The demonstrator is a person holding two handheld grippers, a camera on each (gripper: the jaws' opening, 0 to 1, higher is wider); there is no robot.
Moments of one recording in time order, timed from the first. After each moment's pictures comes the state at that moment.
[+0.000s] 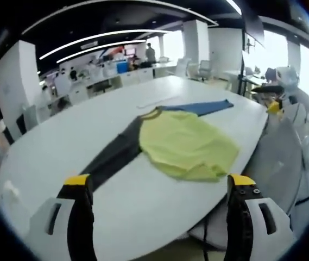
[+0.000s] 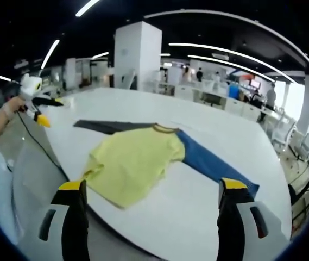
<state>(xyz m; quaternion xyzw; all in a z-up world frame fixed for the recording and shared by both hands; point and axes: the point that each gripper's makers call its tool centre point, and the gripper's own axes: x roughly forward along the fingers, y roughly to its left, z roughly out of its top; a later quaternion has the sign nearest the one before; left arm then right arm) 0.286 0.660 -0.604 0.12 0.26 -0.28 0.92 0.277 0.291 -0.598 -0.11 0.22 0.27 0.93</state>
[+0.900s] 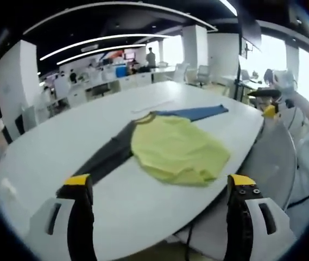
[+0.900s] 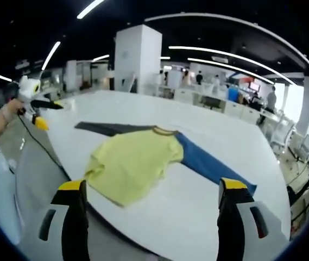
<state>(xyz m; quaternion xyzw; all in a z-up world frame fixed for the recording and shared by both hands) 0.271 0.638 -0.600 0.11 0.25 -0.29 0.92 0.269 0.282 -0.591 -0.11 0.20 0.27 0.94</state>
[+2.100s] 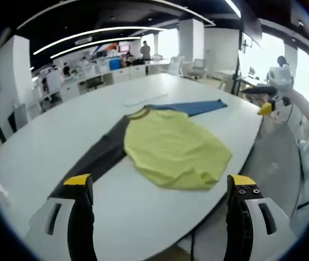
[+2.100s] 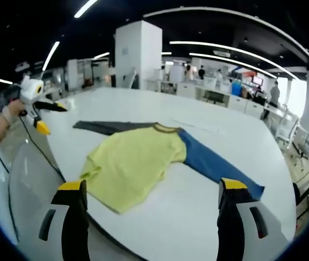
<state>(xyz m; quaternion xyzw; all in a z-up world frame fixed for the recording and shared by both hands) 0.305 0.616 -0.622 0.12 0.28 -0.32 0.90 0.306 0.293 -0.609 -0.10 0.23 0.28 0.93</state>
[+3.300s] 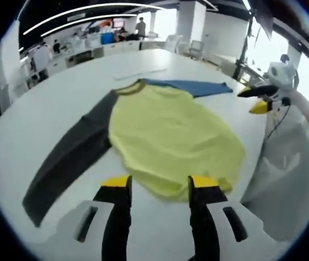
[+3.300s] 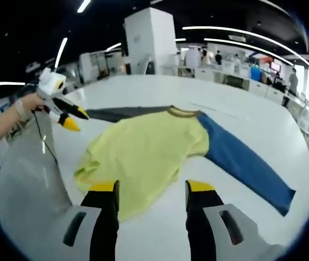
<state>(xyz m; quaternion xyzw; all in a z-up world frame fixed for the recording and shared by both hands) 0.366 0.587 -0.693 0.08 0.38 -0.33 0.86 0.359 0.330 -0.676 -0.08 0.29 0.35 0.89</state>
